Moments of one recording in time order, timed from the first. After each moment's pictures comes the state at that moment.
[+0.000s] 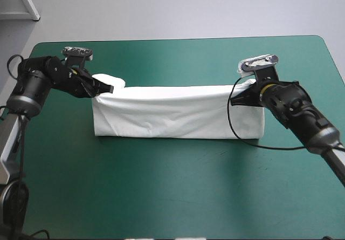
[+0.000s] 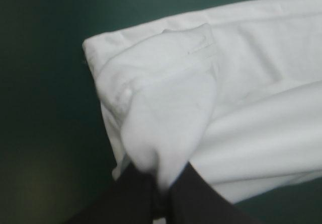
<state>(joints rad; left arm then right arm) -0.08 1.60 -1.53 -0.18 1.04 0.20 0.40 1.38 -1.22 -0.42 0.67 0.31</state>
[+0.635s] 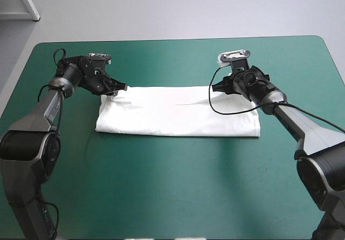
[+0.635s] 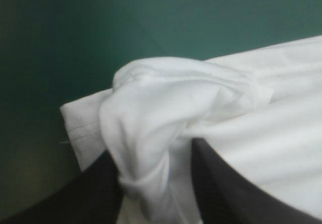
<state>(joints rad) -0.08 1.99 -1.68 -0.19 0.90 0.21 0.37 1.81 -1.45 -0.46 0.58 0.44</state>
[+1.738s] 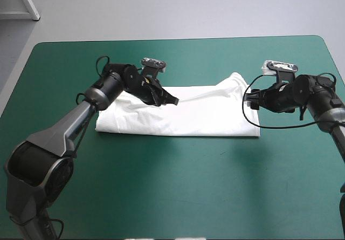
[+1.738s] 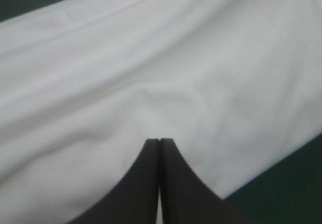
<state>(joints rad) -0.46 1.88 -1.62 -0.31 0.89 0.16 0.07 1.51 -1.23 0.23 0.81 -0.05</state>
